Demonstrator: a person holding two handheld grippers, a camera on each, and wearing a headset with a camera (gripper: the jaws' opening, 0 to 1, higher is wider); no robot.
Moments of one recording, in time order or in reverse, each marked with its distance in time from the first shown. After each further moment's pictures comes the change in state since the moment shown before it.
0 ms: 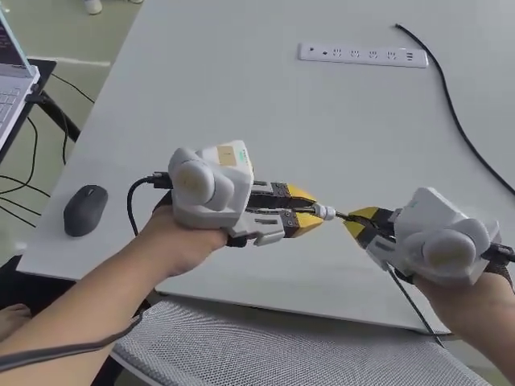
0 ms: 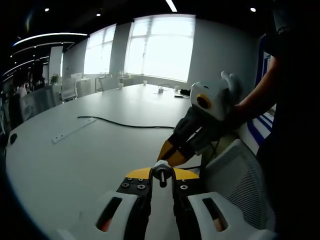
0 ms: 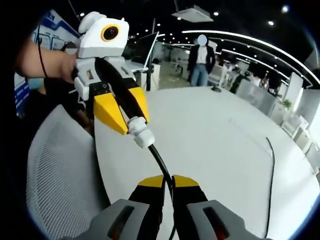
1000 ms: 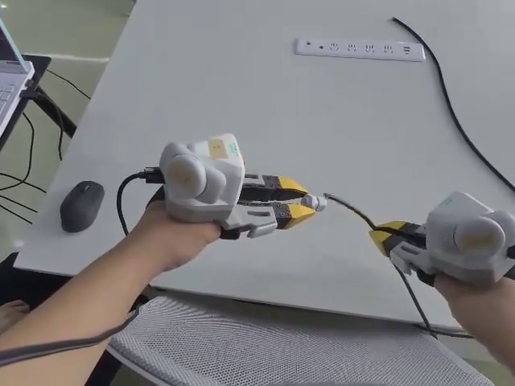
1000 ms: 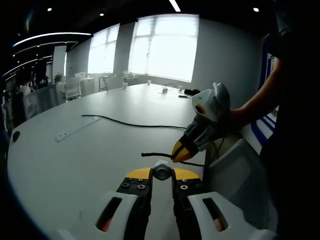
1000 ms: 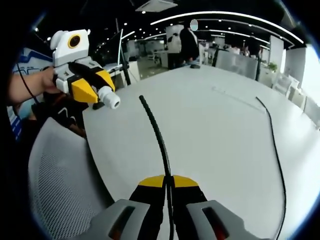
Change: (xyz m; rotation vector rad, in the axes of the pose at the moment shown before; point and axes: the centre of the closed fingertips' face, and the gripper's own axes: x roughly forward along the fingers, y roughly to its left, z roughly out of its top) left arm 0.000 0.010 -0.005 -0.013 0.000 0.034; right arm -0.013 -0.023 -0.056 0.251 0.070 -0.041
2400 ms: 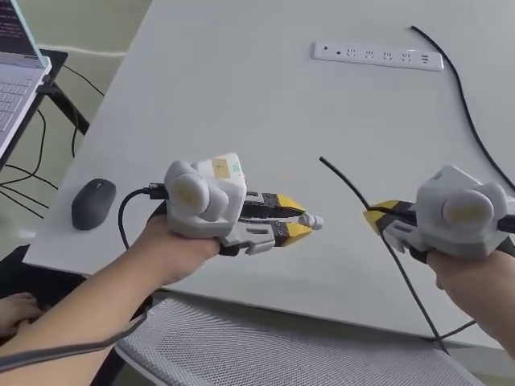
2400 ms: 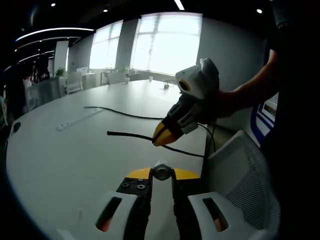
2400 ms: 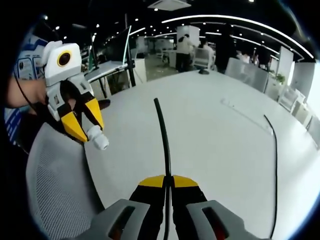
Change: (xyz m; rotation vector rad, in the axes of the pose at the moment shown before) left arm -0.015 0.009 -0.032 -0.031 0.023 0.001; right arm 0.033 0.007 0.056 -0.096 0.010 0.016
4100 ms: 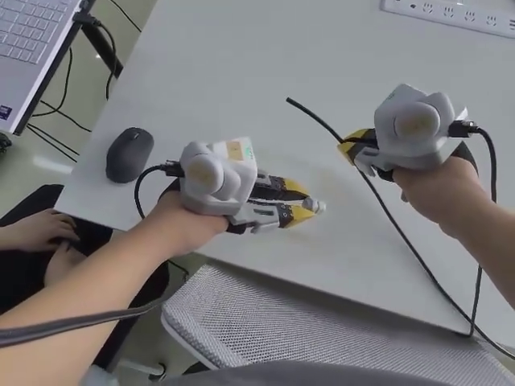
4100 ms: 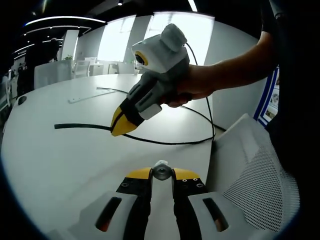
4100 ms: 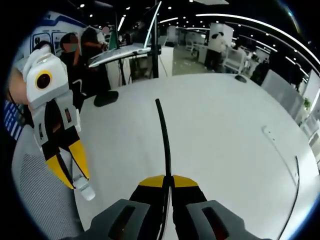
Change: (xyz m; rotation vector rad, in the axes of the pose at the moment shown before) left arm -0.031 0.044 -0.081 -0.099 0.012 0.009; right arm 0.134 0.052 0.070 -0.220 0.087 0.156
